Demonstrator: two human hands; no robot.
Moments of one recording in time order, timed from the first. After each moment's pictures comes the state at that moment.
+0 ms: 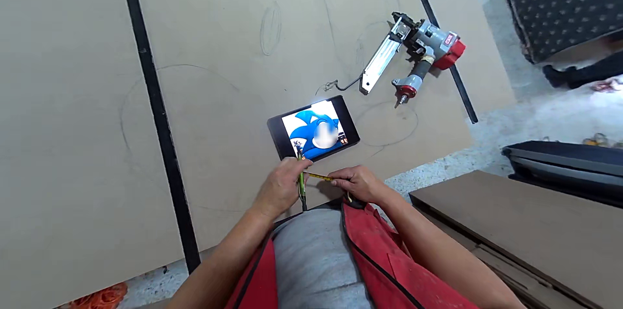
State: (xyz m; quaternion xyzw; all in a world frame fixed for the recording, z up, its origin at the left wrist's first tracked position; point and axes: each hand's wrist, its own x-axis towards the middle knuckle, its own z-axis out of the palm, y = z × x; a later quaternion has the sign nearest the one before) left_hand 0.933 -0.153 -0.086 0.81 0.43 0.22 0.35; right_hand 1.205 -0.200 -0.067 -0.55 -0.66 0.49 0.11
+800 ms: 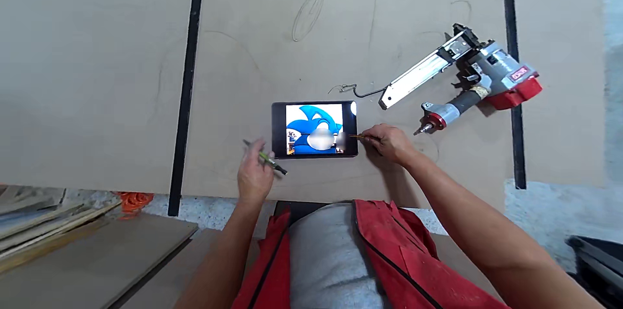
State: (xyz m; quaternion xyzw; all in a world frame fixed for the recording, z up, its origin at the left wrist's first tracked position) left_hand 0.978 -0.190 -0.093 0.52 0.80 0.21 0.23; right_hand 1.359 -0.046 -0.119 -0.44 -0.83 0.32 0.07
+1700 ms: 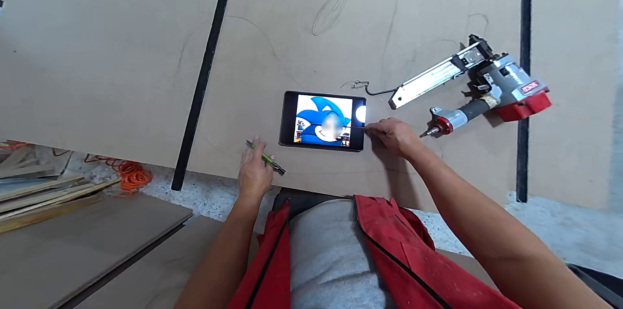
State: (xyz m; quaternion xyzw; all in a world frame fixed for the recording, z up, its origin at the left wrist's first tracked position) left_hand 0.964 -0.238 -0.130 0.51 0.83 0.11 0.20; right_hand 1.359 -0.033 -0.116 -0.41 -0.87 0.27 0.04
